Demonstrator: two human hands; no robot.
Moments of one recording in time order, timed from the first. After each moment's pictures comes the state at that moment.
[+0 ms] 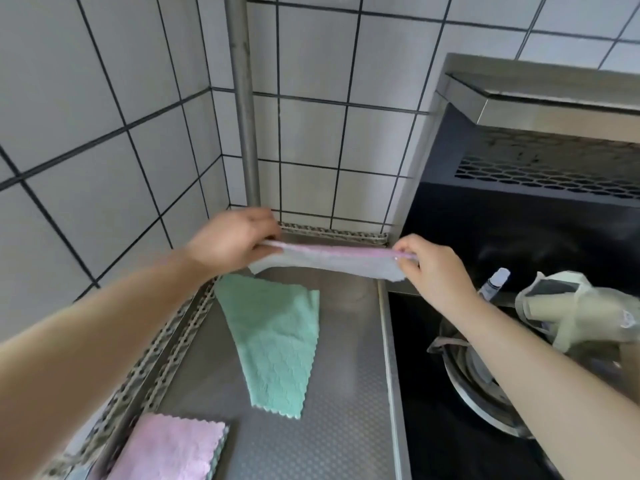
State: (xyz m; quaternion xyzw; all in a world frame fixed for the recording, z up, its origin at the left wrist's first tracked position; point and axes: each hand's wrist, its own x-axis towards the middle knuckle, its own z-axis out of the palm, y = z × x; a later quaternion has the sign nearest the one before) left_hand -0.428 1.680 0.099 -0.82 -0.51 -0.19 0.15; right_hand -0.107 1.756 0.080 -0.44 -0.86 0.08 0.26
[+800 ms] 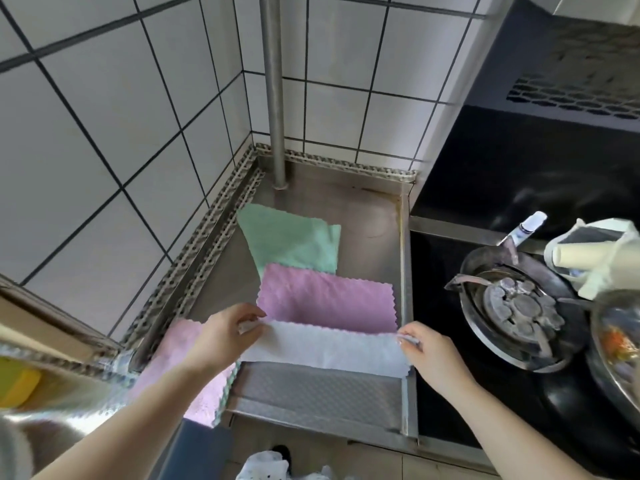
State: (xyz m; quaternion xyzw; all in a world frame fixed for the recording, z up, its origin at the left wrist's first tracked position) left_hand -0.382 1.507 -0.100 -0.51 -0.78 -0.29 -0.23; right_hand -0.052 1.632 -0.094 -0.54 -0.76 0.35 0.08
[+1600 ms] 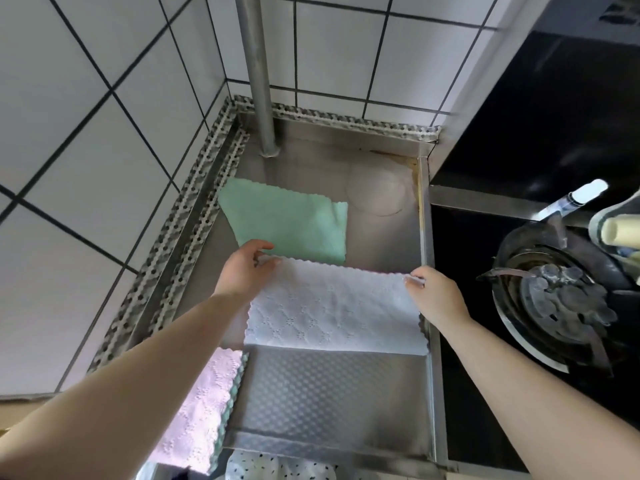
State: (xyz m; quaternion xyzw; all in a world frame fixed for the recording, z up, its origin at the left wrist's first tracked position) left_hand -0.424 1.649 -0.146 -0.42 -0.79 -0.33 -0.30; right_hand -0.117 1.739 -0.128 -0.66 -0.69 0.30 0.05
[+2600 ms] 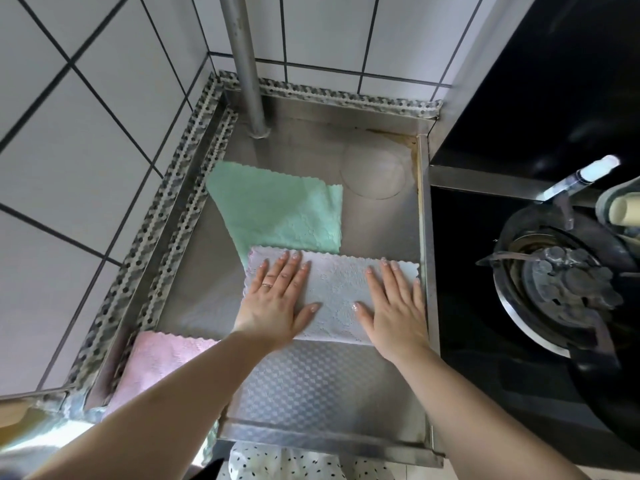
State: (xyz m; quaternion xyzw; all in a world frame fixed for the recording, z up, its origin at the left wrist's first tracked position) left_hand -0.359 1.606 -0.178 -0.70 -0.71 0.04 -0.08; right_hand -0.139 1.672 -0.180 -0.53 -0.84 0.08 -0.07
